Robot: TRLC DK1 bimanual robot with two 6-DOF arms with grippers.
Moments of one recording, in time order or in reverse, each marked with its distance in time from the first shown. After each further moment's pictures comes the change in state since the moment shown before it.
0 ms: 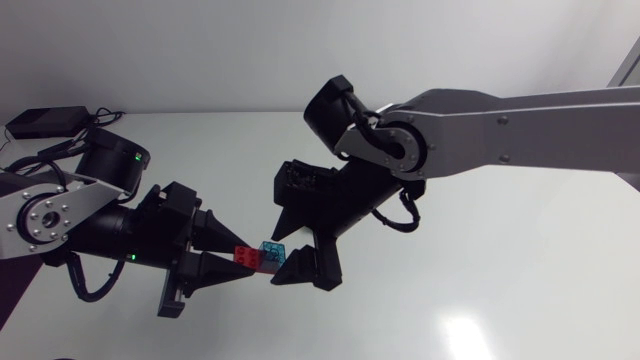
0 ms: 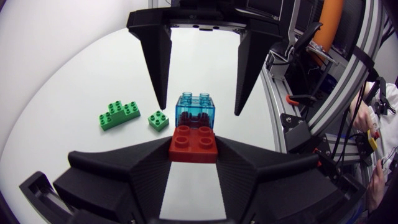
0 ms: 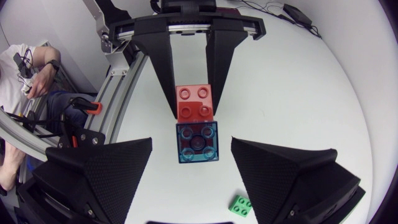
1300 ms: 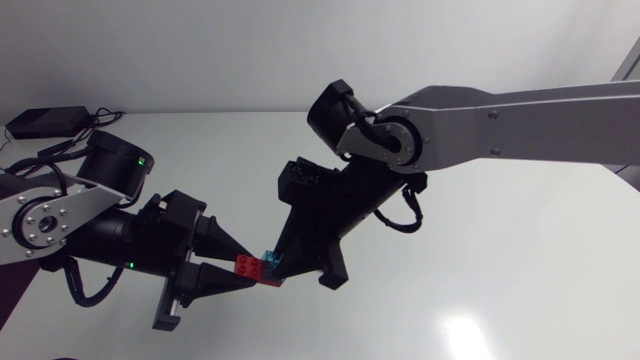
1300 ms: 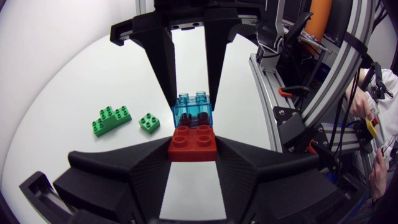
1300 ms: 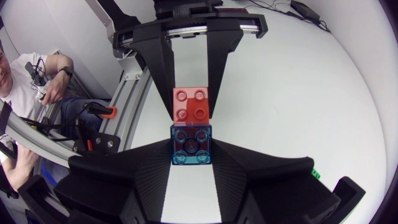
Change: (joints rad) left arm -0.029 -0.022 -0.003 -0.043 0.000 0.070; right arm -0.021 0.026 0.026 -0.072 -0.095 -0.007
